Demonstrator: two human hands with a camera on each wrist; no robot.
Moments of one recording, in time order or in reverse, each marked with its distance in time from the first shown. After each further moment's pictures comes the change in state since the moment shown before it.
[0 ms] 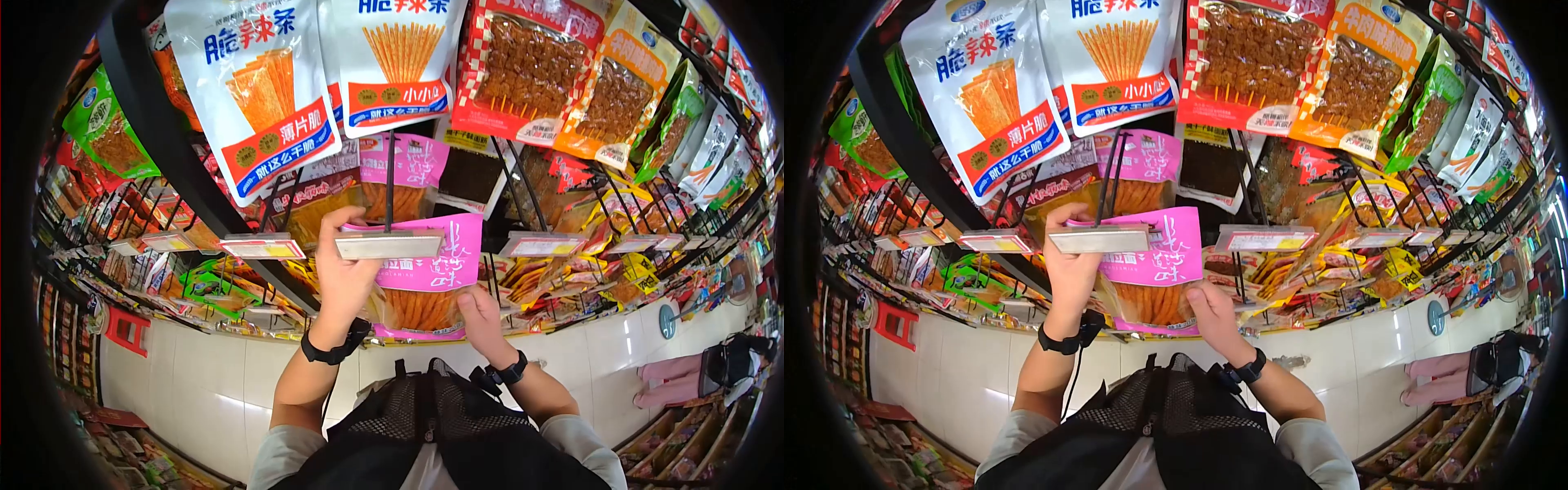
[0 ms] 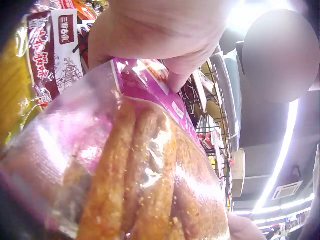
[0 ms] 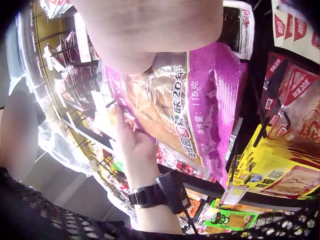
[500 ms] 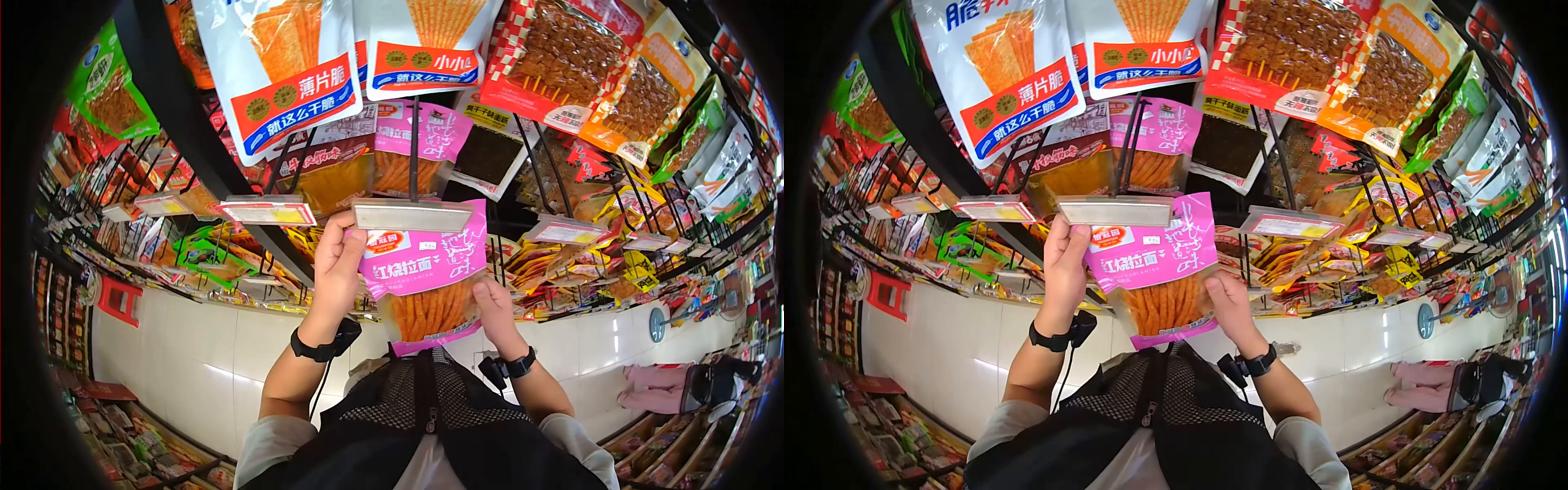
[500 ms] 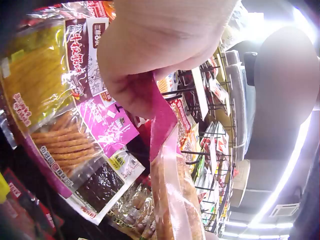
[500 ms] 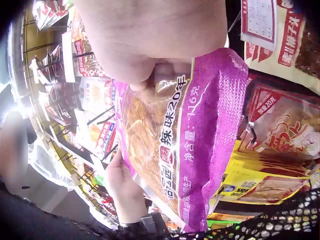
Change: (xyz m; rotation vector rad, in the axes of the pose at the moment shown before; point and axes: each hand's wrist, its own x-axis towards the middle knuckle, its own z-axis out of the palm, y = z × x) left_hand -0.031 -0.019 -0.028 -0.382 -0.082 -0.195; right_hand -0.018 0.029 -0.016 0.073 -0.043 0.216
